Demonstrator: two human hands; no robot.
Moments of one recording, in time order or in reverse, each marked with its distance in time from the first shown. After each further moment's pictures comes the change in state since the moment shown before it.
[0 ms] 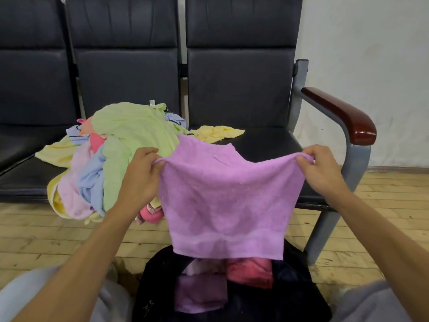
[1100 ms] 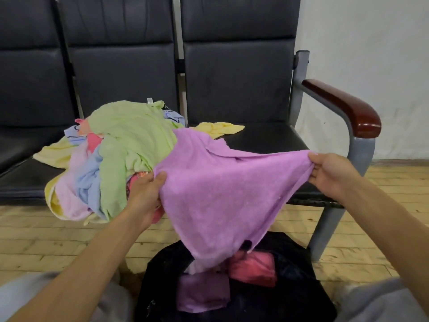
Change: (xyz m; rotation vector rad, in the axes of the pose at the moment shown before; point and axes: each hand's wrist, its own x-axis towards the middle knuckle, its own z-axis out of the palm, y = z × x) left_hand -0.025 0.007 0.029 -0.897 -0.117 -0.693; right_hand 0.012 0.017 -0.002 0.902 -0.072 0.689
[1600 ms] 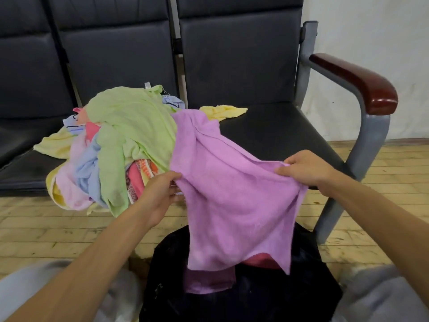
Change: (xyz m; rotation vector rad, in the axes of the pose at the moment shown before) left_hand 0.012 -0.025 0.010 0.030 -0.163 -0.125; right_hand -0.006 0.032 0.020 -0.975 -0.242 -0.121
